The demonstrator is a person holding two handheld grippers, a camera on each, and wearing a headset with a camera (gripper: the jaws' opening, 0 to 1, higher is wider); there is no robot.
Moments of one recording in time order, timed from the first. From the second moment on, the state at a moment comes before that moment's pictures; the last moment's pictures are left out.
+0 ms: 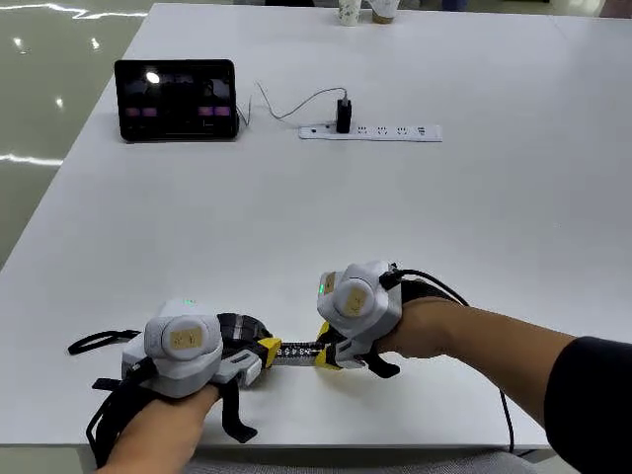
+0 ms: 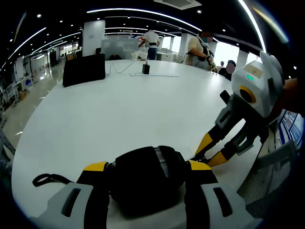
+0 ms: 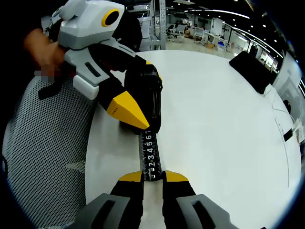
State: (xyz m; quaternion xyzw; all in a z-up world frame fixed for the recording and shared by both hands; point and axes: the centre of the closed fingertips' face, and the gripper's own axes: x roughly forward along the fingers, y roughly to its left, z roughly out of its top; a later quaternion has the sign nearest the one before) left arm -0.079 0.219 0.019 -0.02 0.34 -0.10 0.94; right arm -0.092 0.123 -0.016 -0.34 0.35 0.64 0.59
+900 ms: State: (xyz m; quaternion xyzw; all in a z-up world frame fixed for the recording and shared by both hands) left arm -0.080 0.219 0.019 -0.02 0.34 -0.10 0.94; right arm -0.095 0.135 -0.015 -0.33 0.34 0.64 0.60
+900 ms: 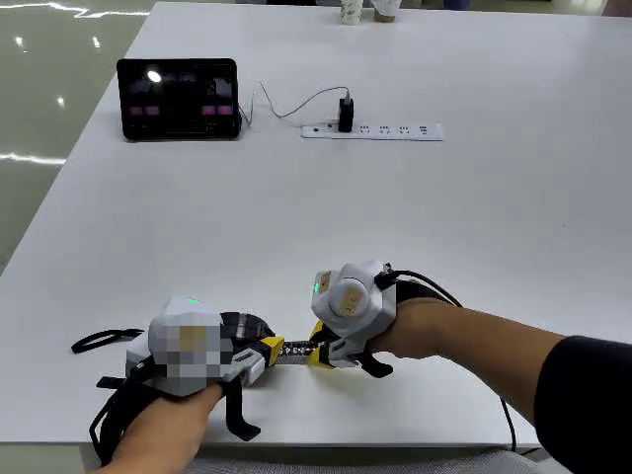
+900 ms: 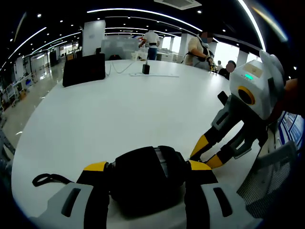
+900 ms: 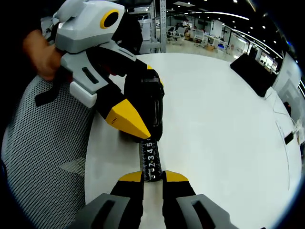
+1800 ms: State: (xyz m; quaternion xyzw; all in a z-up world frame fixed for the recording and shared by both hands) left arm -0.079 0.219 0.018 -0.02 0.34 -0.10 0.93; right arm -0.095 0.143 -0.016 -0.32 0.34 0.65 0.60
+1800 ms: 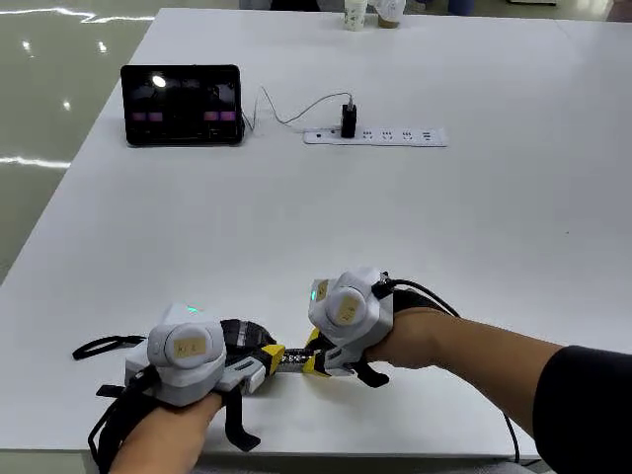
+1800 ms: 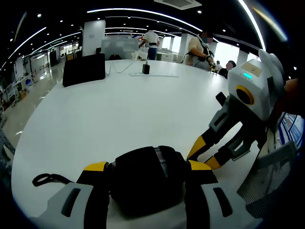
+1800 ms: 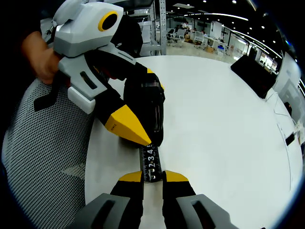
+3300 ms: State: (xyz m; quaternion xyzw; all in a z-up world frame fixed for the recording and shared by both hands) left arm -0.079 0.220 0.018 -0.04 0.34 -0.10 0.93; right arm -0.098 0.160 -0.015 -0.29 0.32 0.67 0.61
